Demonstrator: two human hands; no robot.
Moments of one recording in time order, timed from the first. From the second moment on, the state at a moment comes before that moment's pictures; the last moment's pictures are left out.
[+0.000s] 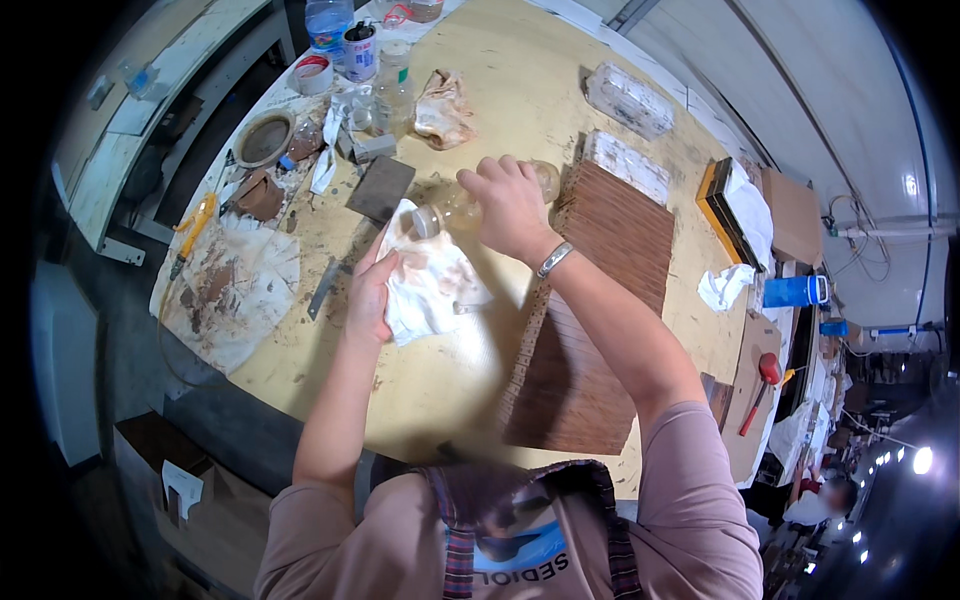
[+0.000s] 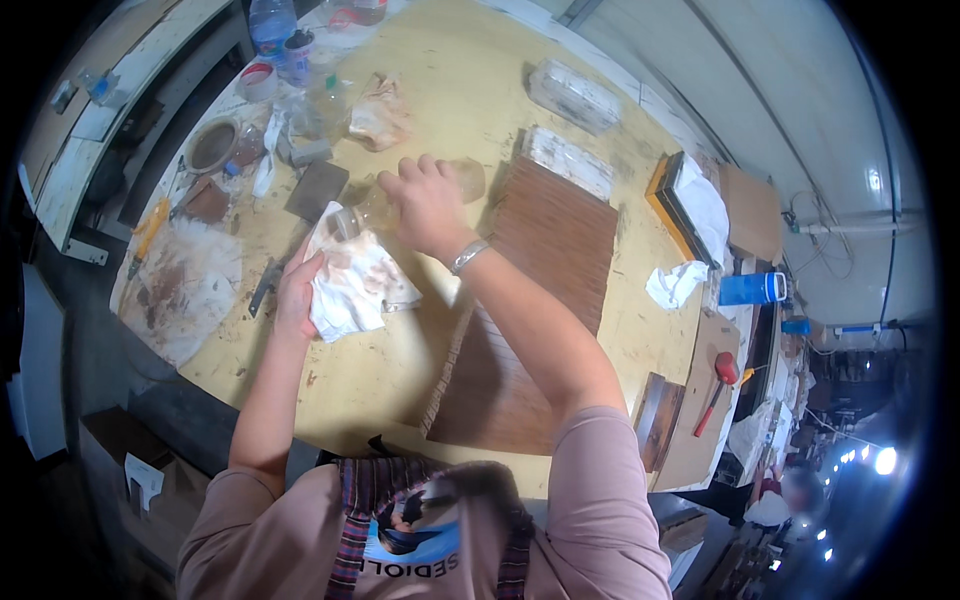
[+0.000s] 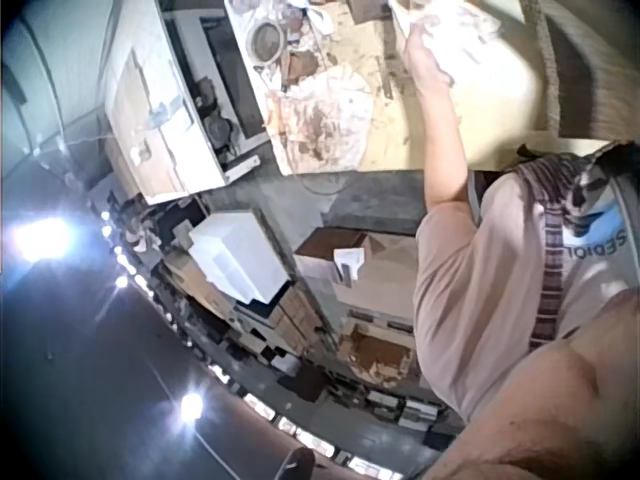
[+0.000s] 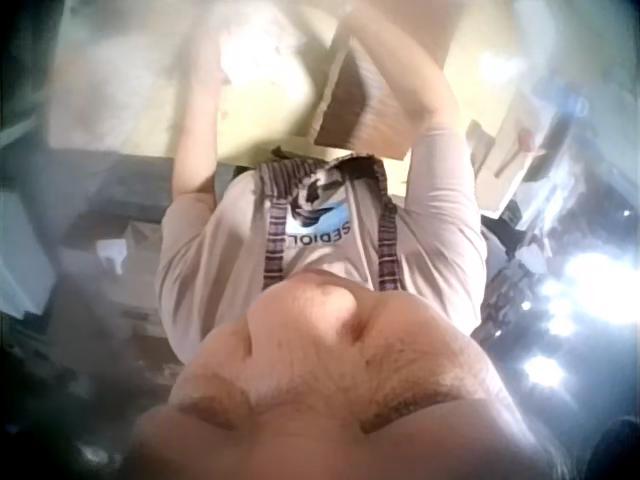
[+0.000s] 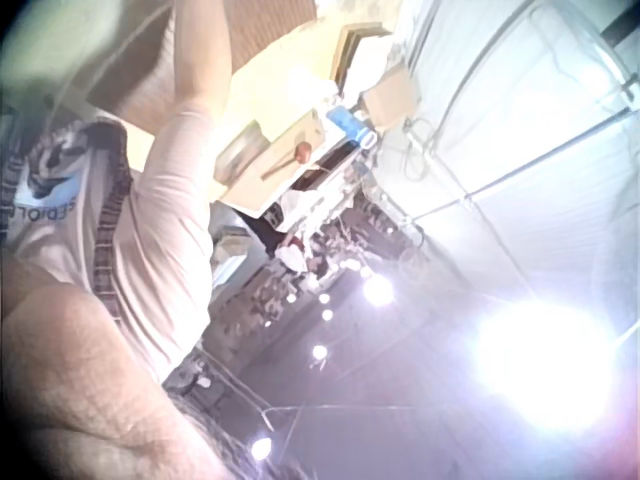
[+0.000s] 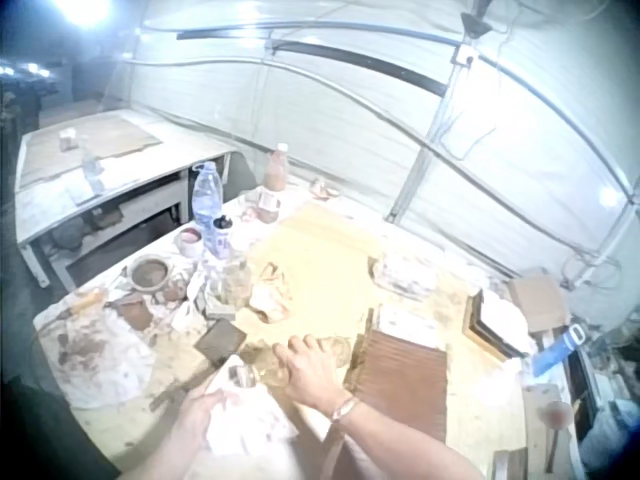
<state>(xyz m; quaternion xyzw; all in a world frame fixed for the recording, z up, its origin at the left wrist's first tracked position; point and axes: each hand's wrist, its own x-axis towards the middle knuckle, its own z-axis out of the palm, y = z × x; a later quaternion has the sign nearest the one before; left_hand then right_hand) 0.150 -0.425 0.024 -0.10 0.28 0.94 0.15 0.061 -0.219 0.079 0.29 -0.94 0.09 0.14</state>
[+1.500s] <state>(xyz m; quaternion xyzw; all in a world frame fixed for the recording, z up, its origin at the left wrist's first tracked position) 0.159 -0.343 0.052 0.12 0.63 0.73 0.22 0.109 -0.048 0.055 -0.01 -0.97 0.19 0.12</state>
